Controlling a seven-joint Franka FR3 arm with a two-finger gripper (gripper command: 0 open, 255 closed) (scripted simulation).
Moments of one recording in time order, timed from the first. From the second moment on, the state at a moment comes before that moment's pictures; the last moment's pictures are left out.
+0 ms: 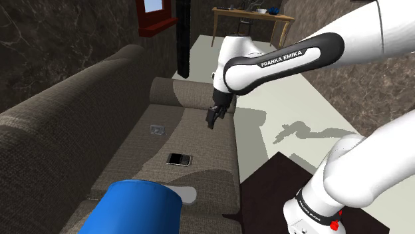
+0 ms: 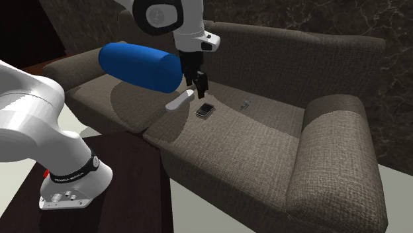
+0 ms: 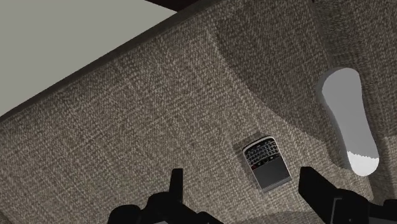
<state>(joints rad) 0.13 -0.34 0.12 -2.48 0.11 2.21 -0.12</state>
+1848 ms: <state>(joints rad) 0.25 0.33 0.21 -2.30 -0.11 2.64 -0.01</state>
